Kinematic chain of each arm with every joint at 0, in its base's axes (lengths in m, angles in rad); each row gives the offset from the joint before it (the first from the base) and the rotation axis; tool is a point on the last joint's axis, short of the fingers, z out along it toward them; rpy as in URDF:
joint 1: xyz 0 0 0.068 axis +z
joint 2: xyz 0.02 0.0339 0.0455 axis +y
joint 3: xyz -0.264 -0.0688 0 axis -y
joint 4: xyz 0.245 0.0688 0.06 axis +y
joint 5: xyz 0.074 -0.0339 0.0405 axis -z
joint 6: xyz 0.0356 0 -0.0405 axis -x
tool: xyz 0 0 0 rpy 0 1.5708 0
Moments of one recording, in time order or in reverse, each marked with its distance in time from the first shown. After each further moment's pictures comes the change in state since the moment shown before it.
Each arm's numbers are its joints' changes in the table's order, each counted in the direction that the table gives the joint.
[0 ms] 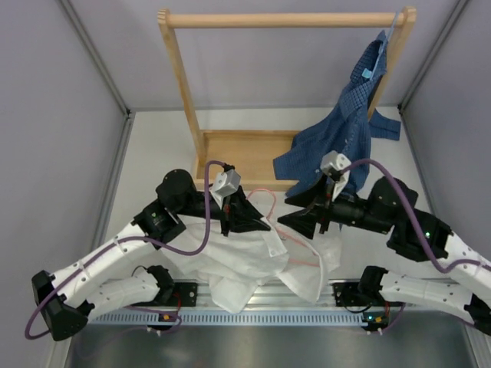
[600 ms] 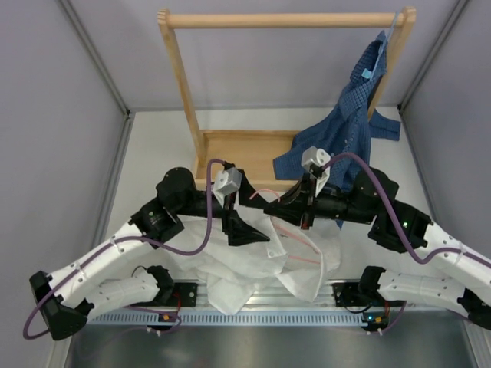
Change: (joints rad) left arm -0.011 0.019 0.021 0.042 0.033 -0.045; right arm 0.003 0.172 0.038 -0.146 -0.179 0.031
